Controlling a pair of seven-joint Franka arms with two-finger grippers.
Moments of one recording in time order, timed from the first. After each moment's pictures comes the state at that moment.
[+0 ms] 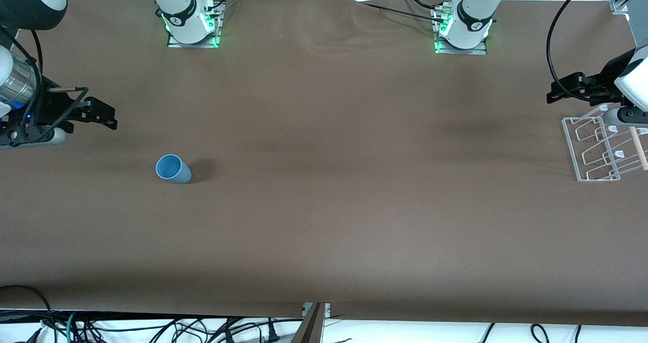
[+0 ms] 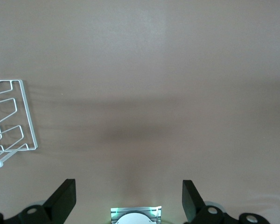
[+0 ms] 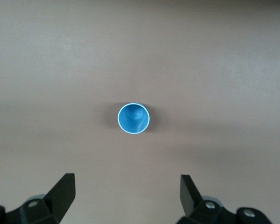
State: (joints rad) left arm 0.00 0.10 0.02 -1.47 -0.05 1.37 0.02; right arm 0.09 0.15 -0.02 -1.49 0.01 1.61 -0.03
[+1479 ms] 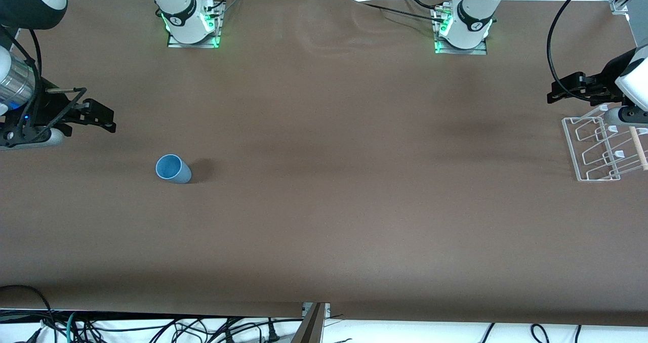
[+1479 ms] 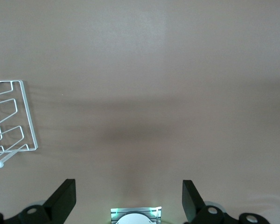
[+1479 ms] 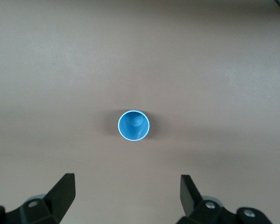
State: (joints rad) left arm 0.00 0.10 0.02 -1.46 -0.05 1.37 0.02; right arm 0.09 0.15 -0.02 -1.49 0.01 1.64 -0.03
